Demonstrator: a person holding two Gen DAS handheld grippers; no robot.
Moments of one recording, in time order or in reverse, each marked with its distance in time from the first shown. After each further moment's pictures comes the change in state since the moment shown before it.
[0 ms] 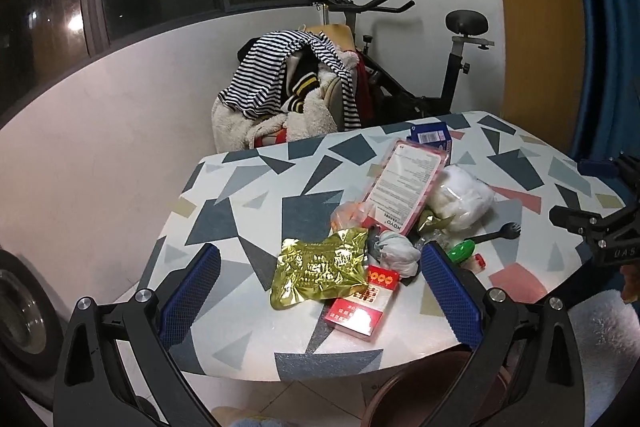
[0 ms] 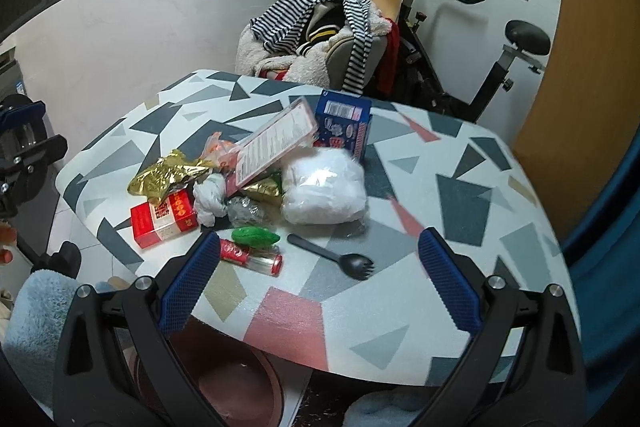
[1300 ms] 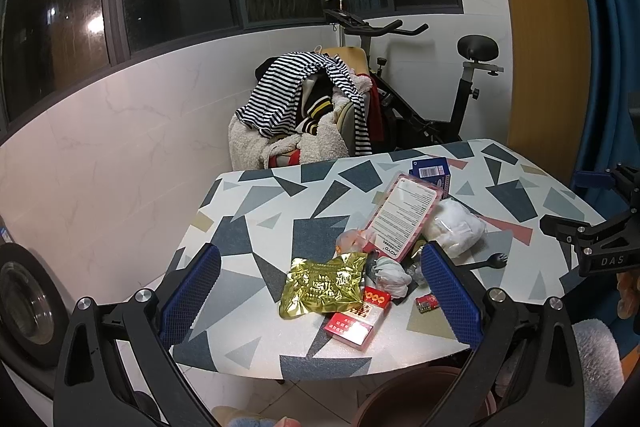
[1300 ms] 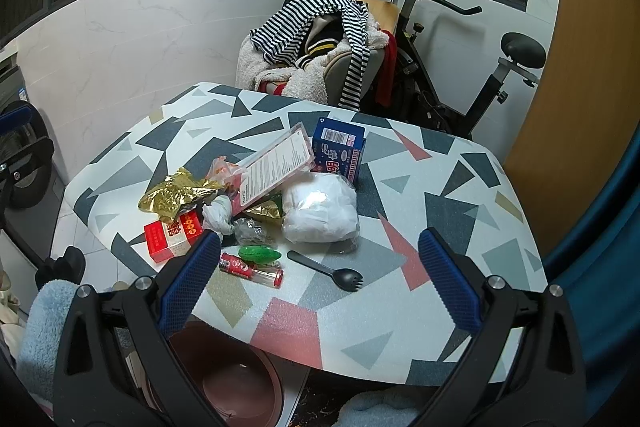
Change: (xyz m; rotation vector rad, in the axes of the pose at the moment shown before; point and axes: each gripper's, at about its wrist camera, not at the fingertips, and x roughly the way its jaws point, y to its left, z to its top) left arm -0.052 -0.003 0.039 -0.040 -0.050 0.052; right arm -0.040 -0.004 0.038 -0.005 -0.024 -0.017
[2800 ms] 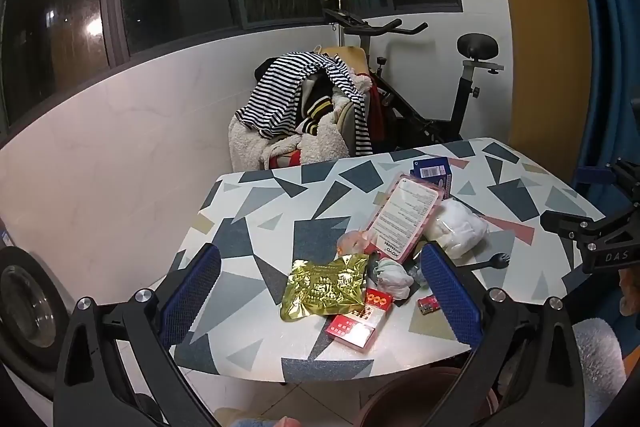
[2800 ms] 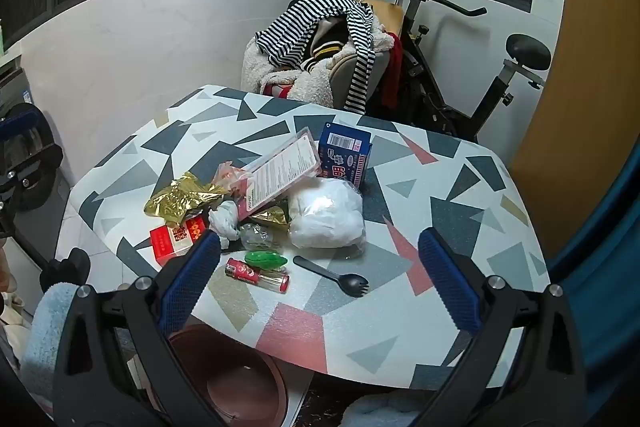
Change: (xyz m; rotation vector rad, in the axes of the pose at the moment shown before) left arm 0.005 0.002 -0.009 0.001 0.001 0.001; right arm -0.001 -0.001 0.002 0.004 0.000 0.009
